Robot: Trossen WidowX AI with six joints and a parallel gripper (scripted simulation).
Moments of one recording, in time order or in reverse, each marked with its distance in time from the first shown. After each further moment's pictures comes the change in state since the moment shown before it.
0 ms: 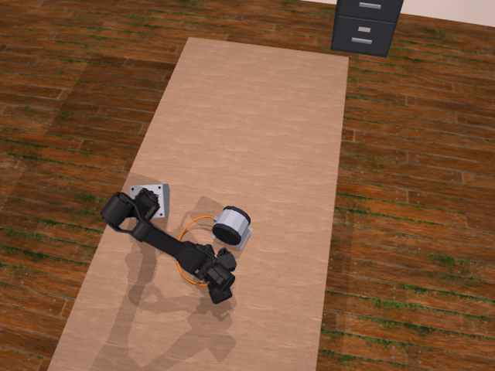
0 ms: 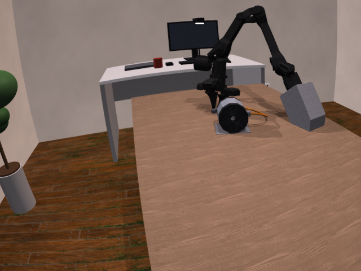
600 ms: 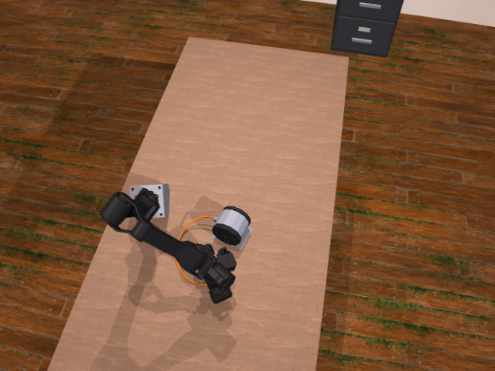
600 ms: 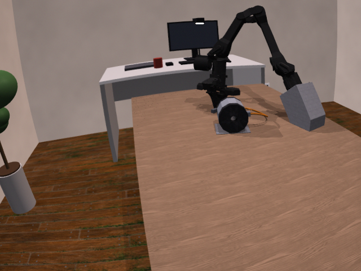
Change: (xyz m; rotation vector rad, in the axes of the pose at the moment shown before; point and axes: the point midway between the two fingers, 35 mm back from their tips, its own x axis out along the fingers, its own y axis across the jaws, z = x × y) arm -0.001 0.001 0.000 -0.002 0.001 0.005
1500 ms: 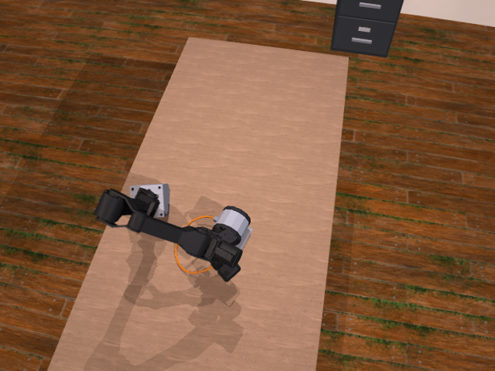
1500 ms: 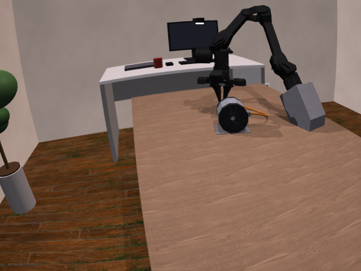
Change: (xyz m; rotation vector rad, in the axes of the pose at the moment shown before) arm -0.037 0.042 0.030 -0.312 -0.004 0.071
